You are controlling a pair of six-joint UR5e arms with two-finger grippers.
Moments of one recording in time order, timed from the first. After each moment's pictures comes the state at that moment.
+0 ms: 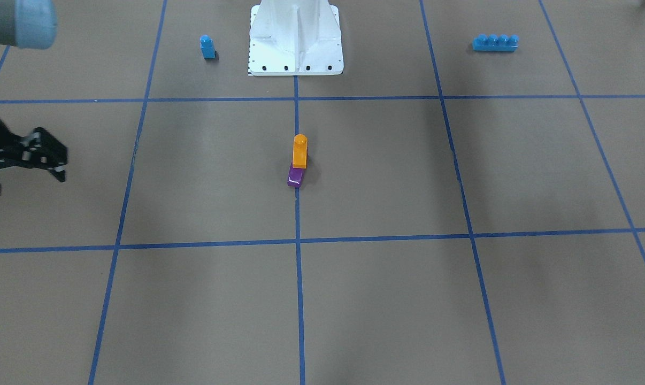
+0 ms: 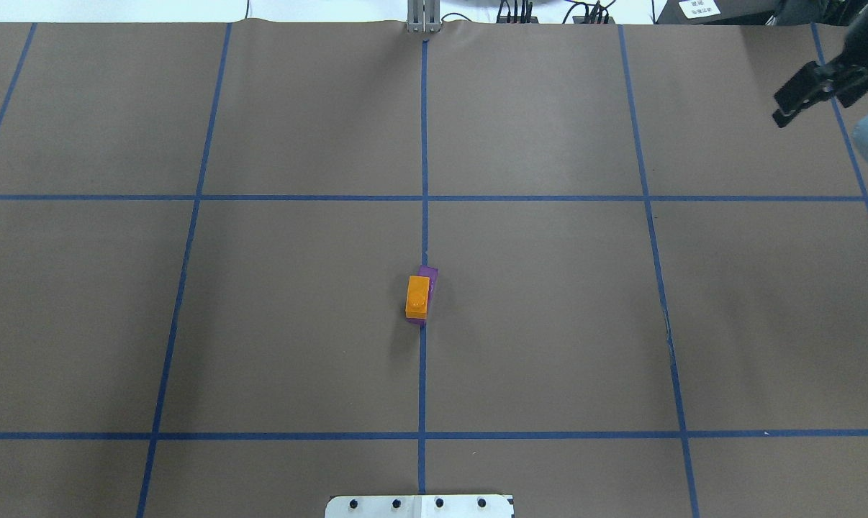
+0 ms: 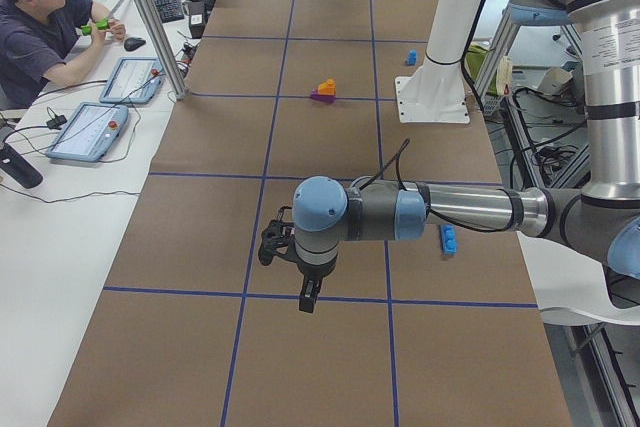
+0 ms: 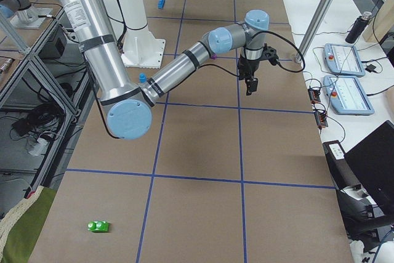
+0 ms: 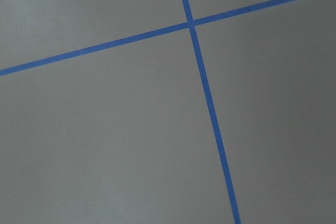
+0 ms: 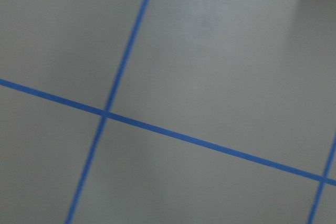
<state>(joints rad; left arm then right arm) -1.67 -1.36 -1.85 -1.49 -2.34 0.26 1.28 -1.25 1.87 -1.91 2.23 0.12</state>
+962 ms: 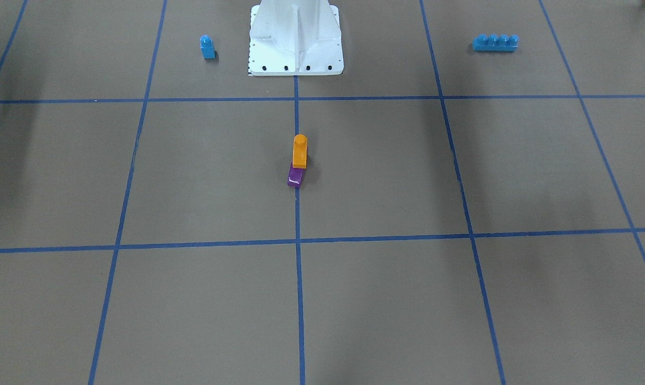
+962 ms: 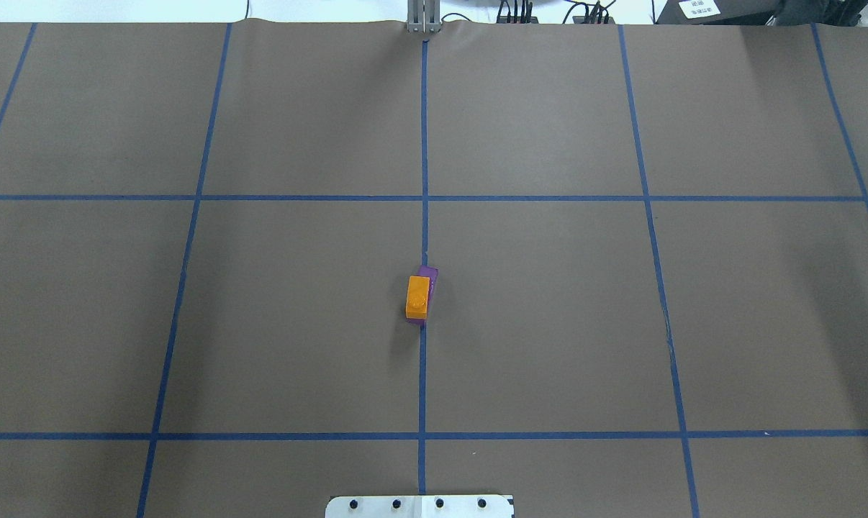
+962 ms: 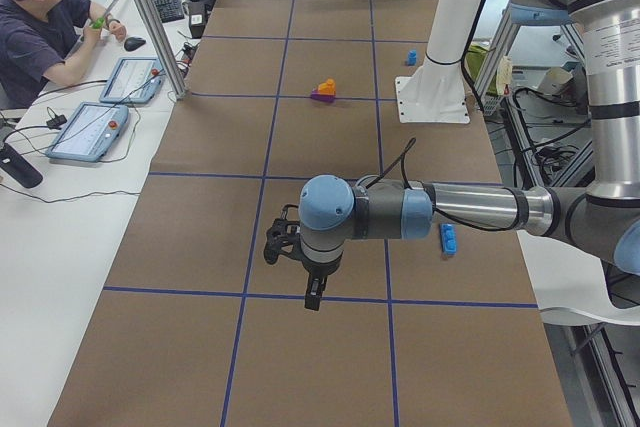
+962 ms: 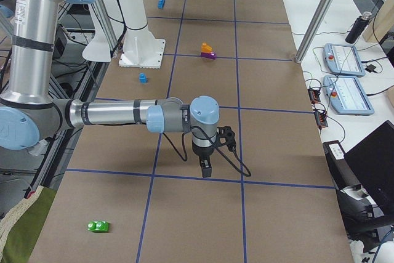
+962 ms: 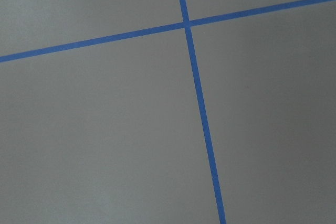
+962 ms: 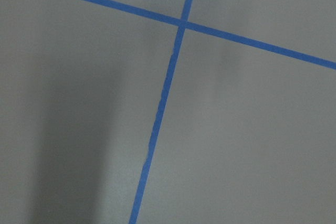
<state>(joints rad) -1.67 -1.34 -1.87 -1.49 -2.35 0.25 1.53 -1.80 1.84 -1.56 2.24 -0.15</state>
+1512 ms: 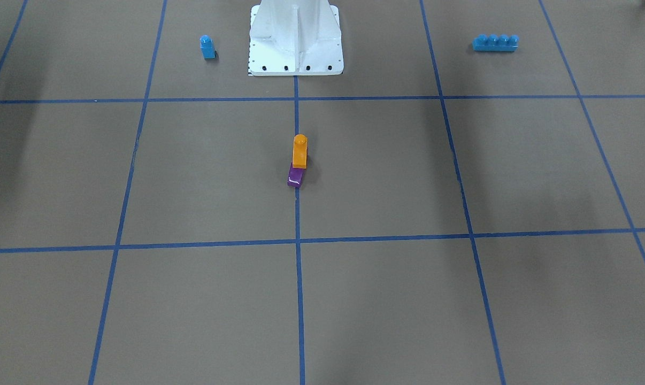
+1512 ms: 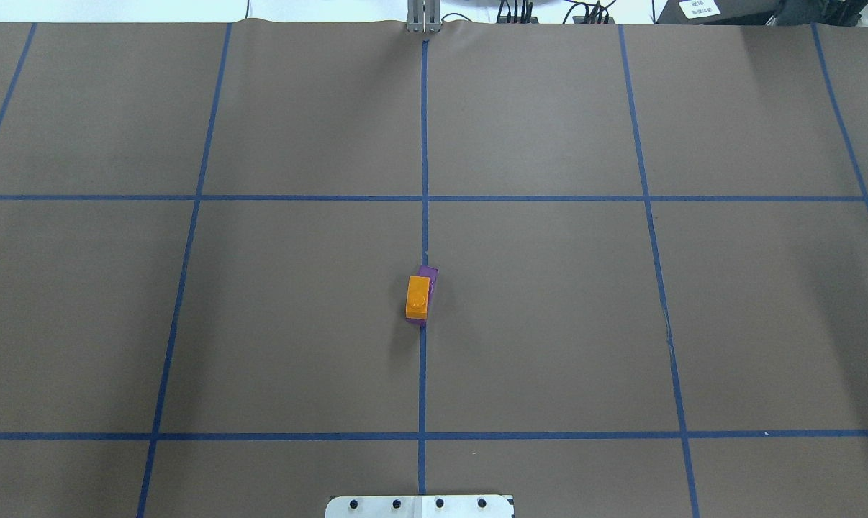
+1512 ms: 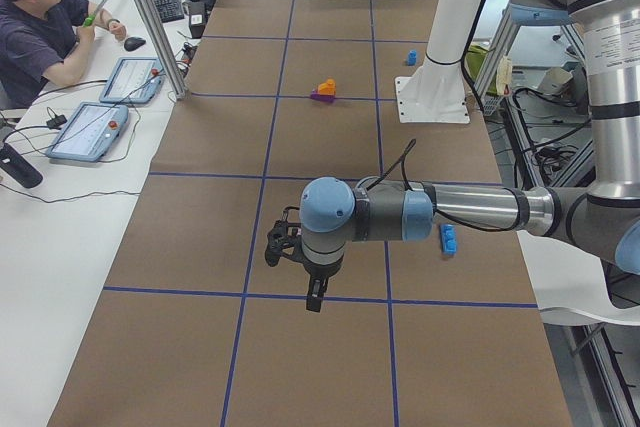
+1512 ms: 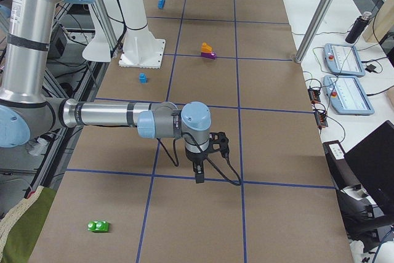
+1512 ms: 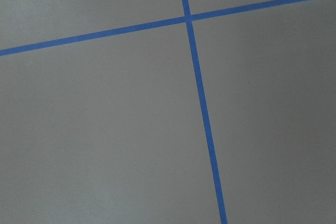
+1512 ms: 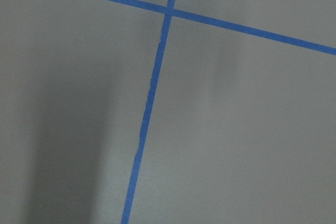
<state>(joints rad) -1.67 -1.34 -1.86 -1.49 -2.35 0.25 1.54 -1.82 1.84 -1.54 2.23 -0.13</state>
